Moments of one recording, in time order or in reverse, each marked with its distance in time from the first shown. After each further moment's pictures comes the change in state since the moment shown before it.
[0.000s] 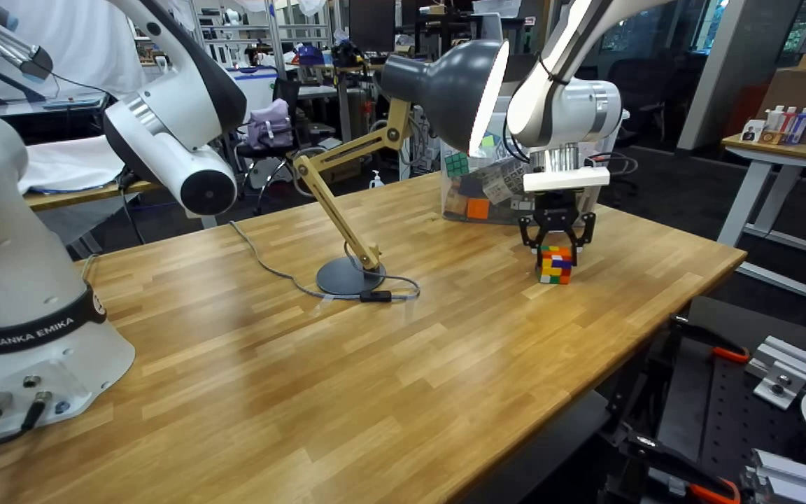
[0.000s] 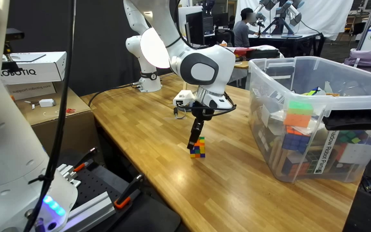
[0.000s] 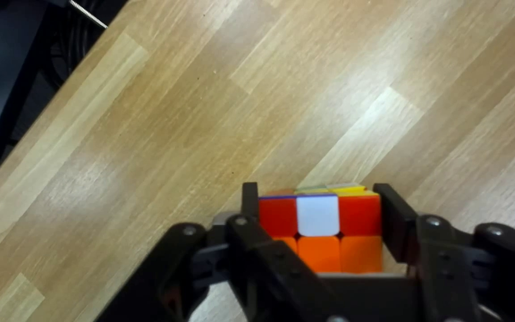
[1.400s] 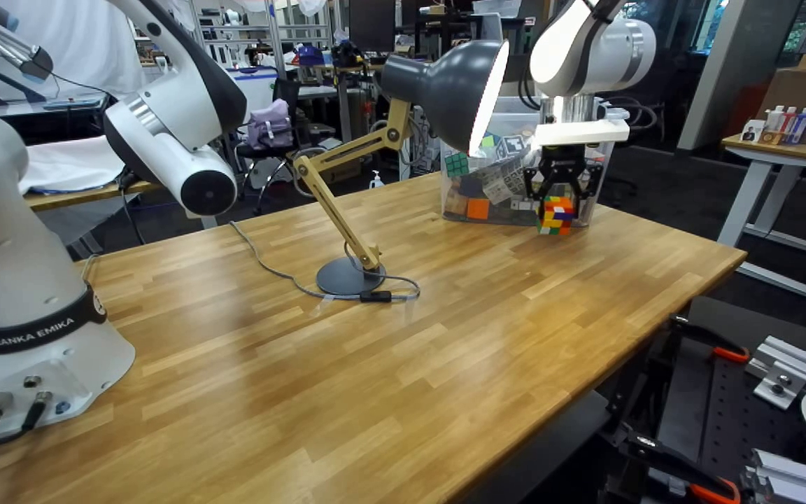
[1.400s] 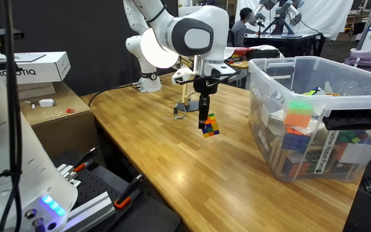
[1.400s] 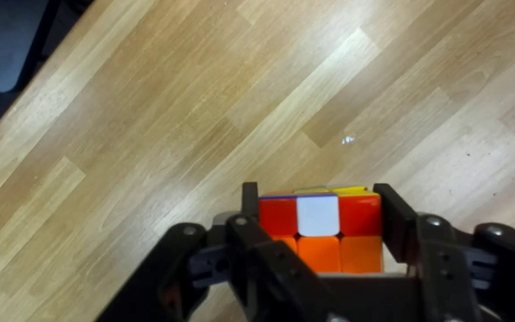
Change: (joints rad) arm 0.035 -0.253 -0.048 -0.106 -0.176 0.092 0.045
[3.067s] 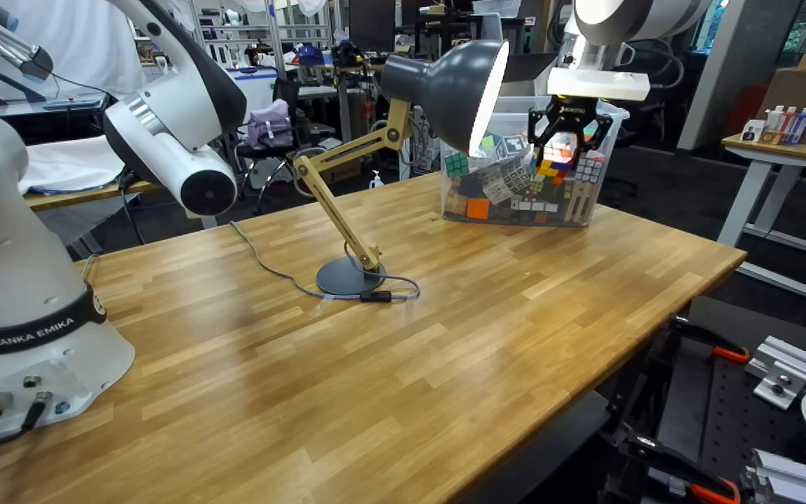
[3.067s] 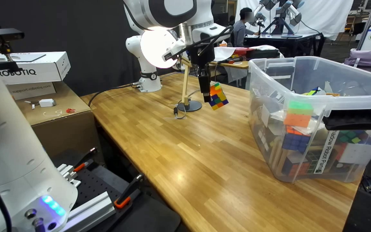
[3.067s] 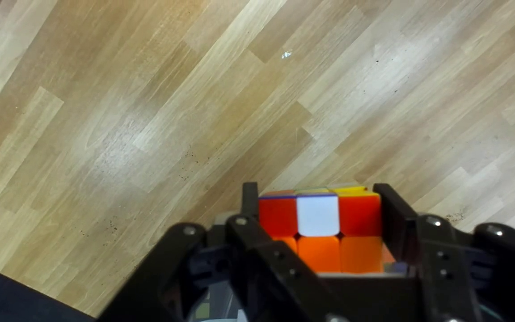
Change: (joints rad) arm -0.006 -0.283 0.012 -0.143 -0.154 0.165 0.160
